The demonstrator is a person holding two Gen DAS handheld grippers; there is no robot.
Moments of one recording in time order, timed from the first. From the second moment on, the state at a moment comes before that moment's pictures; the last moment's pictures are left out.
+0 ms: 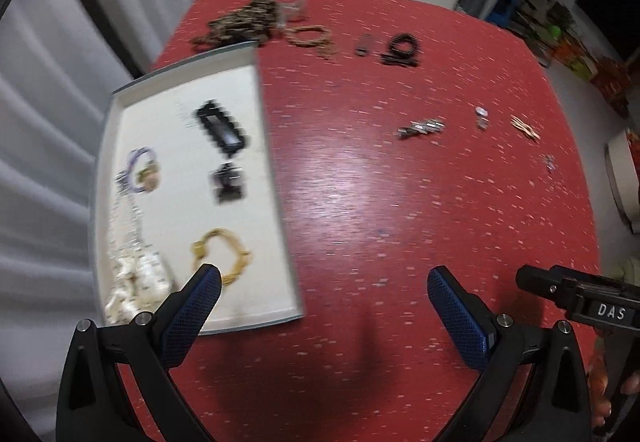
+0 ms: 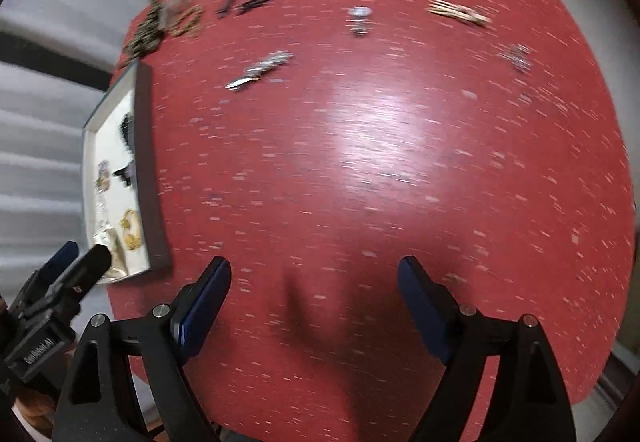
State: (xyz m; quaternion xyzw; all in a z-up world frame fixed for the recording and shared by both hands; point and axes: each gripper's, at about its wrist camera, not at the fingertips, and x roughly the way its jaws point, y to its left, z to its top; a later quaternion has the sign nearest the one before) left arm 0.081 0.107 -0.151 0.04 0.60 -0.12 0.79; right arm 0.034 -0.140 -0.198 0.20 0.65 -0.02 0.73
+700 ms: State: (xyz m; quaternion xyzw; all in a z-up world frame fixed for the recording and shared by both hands) left arm 0.144 0.008 -0.171 0.09 0.58 -0.13 0.80; right arm 0.048 -0.275 -0.209 0.23 0.63 -0.11 0.74
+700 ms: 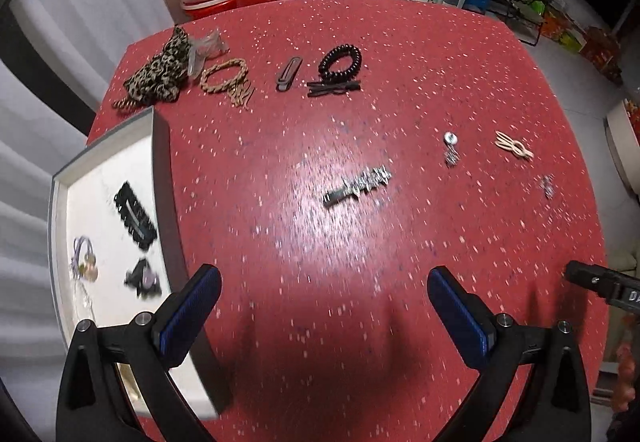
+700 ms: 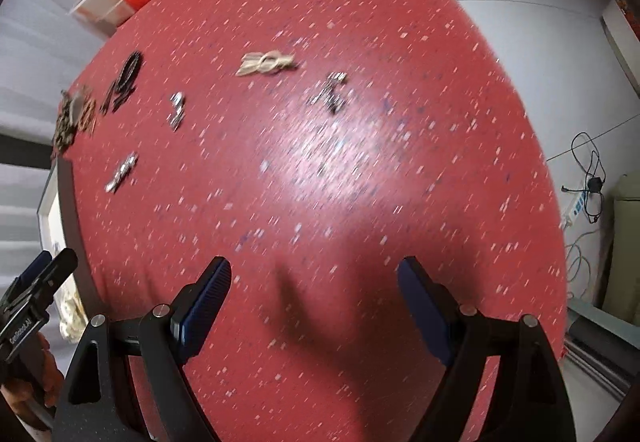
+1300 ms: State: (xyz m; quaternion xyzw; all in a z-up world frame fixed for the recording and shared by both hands) left arm 0.192 -0.039 -0.218 0.14 0.57 -0.15 0.80; right arm 0.105 -0.312 -0.231 0.19 0.61 -0.12 0.76
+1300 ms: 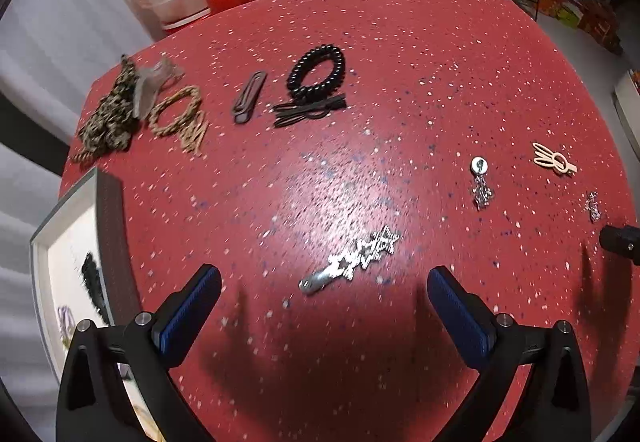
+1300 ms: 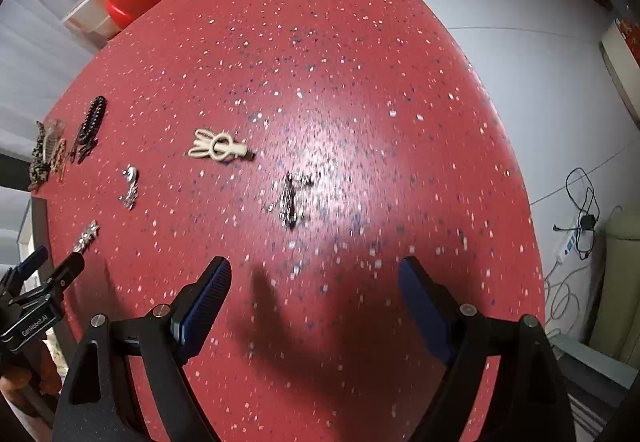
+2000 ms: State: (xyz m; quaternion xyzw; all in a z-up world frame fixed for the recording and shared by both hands) left arm 0.200 -0.059 -0.236 0.12 0.57 -0.19 0.79; right arm 0.159 -0.264 -0.242 0.09 0.59 -0.13 0.79
